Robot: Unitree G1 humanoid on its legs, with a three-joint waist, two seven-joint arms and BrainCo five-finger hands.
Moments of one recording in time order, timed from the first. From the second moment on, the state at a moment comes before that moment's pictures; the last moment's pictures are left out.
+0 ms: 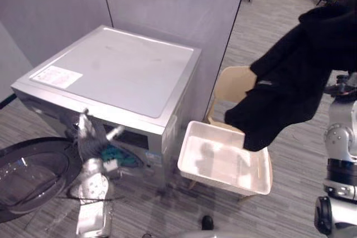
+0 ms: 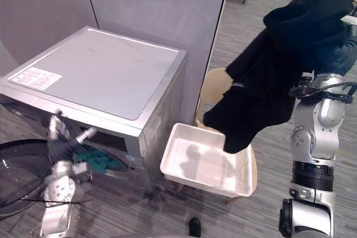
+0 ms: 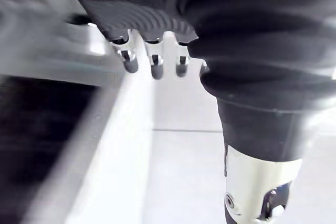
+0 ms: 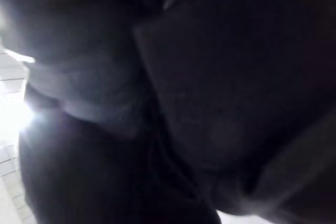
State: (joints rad) left arm 0.13 0.14 0.21 -0.31 -0.14 -0.20 0.24; right arm -0.46 -0.57 -0.29 -0.08 0.61 -0.19 -0.08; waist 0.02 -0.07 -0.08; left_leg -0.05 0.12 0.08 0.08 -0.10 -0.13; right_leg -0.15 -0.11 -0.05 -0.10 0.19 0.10
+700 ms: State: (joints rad) left arm -0.40 0.24 -0.23 -0.41 -0.45 -0.33 0.17; right arm -0.73 -0.59 0.00 -0.08 0.68 -0.21 -0.06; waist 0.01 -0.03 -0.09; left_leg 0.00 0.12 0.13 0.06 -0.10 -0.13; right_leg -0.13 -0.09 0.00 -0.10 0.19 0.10
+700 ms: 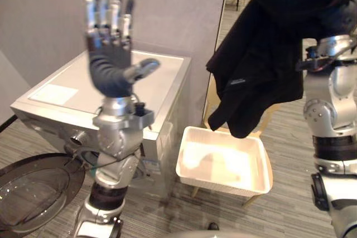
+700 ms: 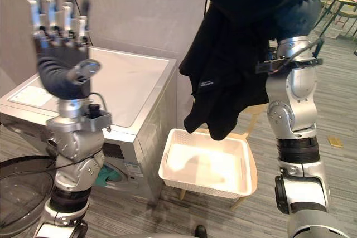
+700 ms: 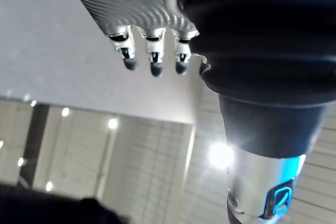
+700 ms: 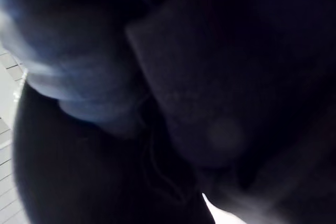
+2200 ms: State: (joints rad) left arm -1.09 0.22 -0.67 0.33 -0.83 -0.16 0.14; right arm -0.91 -0.45 0.18 -0.04 0.81 -0.18 -0.05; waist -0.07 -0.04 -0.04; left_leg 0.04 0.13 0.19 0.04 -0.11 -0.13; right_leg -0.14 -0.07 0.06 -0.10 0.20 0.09
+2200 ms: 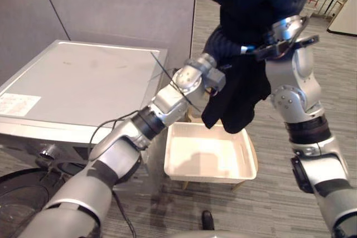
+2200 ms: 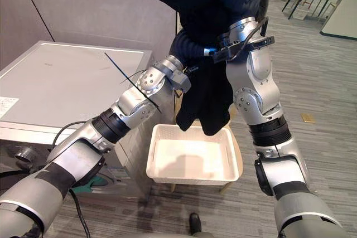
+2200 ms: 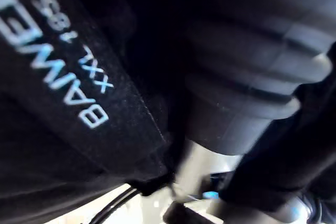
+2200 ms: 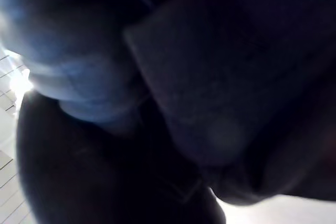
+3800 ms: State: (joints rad) left arm 0.24 0.02 0.57 -0.62 -0.42 -0.32 0.21; right arm 0.42 0.10 -0.57 0.33 0.69 -0.14 0.01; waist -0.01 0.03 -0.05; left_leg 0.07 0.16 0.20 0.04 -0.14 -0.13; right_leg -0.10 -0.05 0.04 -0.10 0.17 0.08
